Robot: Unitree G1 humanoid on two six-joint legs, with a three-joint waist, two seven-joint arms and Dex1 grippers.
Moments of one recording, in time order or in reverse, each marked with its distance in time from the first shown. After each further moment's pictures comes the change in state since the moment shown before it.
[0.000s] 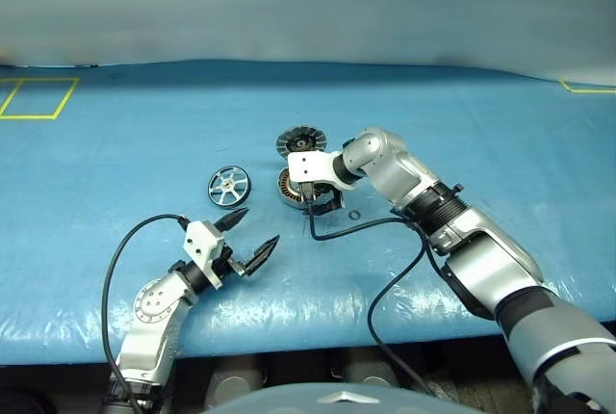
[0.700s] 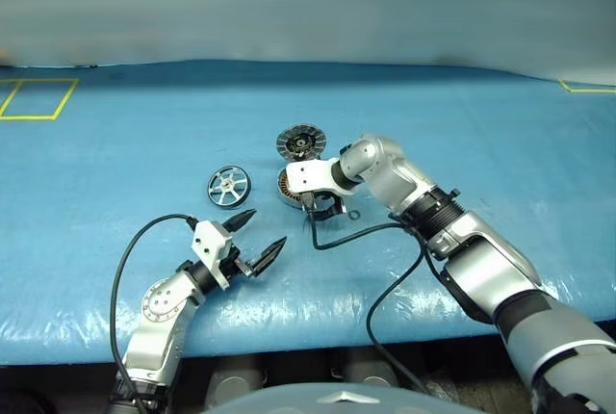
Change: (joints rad) left arm -0.003 -0.010 -0.034 -0.024 0.008 0.031 0.026; right arm 0.023 0.019 0.017 0.011 -0.073 -0.055 -0.015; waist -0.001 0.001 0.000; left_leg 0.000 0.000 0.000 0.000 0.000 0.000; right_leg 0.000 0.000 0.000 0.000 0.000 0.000
